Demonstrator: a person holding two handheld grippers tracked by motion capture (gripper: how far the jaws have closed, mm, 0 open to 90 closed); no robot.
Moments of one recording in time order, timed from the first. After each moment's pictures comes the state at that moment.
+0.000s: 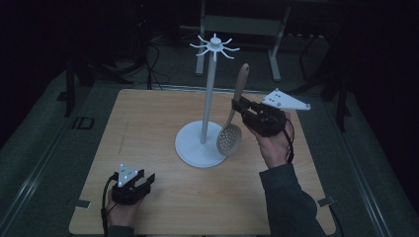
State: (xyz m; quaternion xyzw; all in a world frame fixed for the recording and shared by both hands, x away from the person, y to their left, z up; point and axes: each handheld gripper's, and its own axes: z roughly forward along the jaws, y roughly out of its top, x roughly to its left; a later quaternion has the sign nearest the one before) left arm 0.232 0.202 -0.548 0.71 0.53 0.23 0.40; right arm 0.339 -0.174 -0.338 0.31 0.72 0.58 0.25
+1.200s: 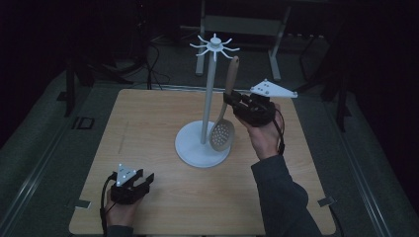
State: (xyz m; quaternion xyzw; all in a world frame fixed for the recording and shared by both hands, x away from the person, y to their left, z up) left arm 0.232 0.205 -0.548 0.71 0.53 0.23 0.40; right arm 0.361 -0.153 -0.334 0.32 0.72 0.57 0.23
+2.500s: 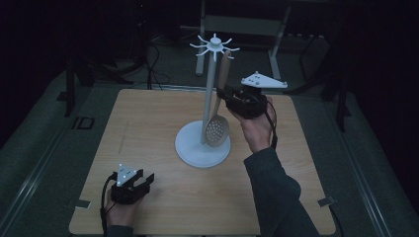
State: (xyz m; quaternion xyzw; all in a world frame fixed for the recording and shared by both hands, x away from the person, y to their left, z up) left arm 0.233 0.205 -0.549 0.71 0.53 0.23 0.40; right arm 0.378 -0.135 -0.328 0.33 0.73 0.56 0.22
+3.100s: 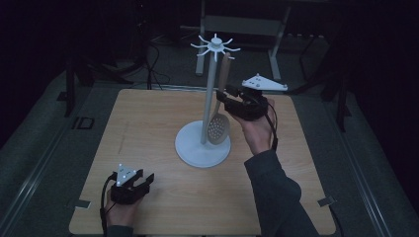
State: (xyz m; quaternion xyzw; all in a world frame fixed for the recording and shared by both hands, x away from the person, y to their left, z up) left arm 0.232 0.205 -0.549 0.71 0.53 0.23 0.40; right arm 0.376 -0.138 -0.334 0.34 0.72 0.55 0.23
